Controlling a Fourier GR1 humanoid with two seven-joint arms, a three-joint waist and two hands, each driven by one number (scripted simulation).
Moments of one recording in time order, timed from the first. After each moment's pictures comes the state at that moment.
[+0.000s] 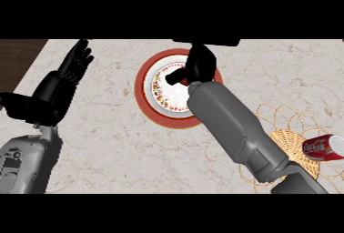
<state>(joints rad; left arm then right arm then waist) -0.37 0.27 0.01 -1.57 0.06 -0.06 0.11 -1.10 0.00 0.41 -0.58 0.47 -0.66 0.71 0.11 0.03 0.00</state>
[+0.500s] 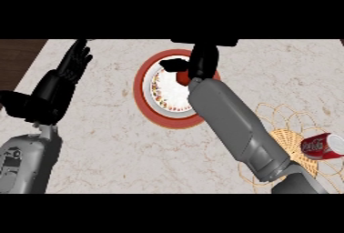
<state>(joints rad) -0.37 0.26 0.02 -1.56 0.05 -0.06 0.11 -1.10 0.00 0.35 -0.60 0.29 -0.90 0.48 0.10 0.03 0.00</state>
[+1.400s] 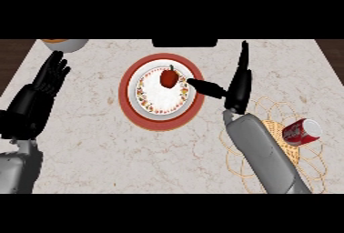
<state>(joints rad) -0.25 0.29 0.09 -1.62 0.05 -0.07 0.12 -0.64 -0.10 0.29 -1.08 0.15 -0.91 0.21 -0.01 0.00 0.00</state>
